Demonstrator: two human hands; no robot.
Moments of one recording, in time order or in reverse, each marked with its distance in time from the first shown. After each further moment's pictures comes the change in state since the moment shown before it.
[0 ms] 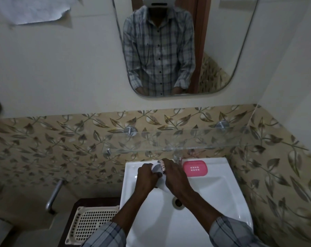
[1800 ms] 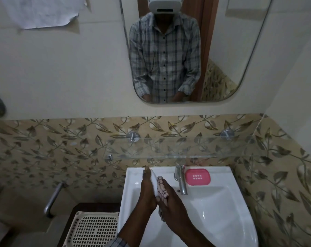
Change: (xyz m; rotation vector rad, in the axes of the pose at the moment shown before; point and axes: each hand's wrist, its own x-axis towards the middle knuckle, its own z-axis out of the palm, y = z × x) left_hand 0.003 -0.010 0.027 -0.990 -0.096 -0.617; right_hand -0.052 -0.011 0.032 0.610 -0.146 0.196
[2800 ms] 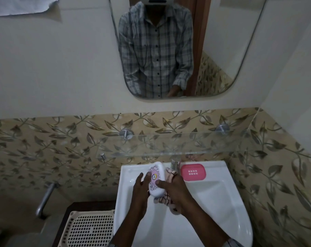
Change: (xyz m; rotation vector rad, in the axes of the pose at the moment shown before) left_hand 0.012 -0.017 -0.028 0.180 -0.056 0.259; right_hand 0.031 -0.033 -0.039 0.647 0.040 0.413
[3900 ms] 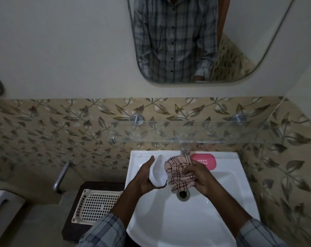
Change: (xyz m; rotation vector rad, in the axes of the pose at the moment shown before) left_hand 0.004 0.032 -0.014 -0.328 -0.251 -0.590; right_hand 0.021 -0.008 -0.052 0.102 -0.035 0.123
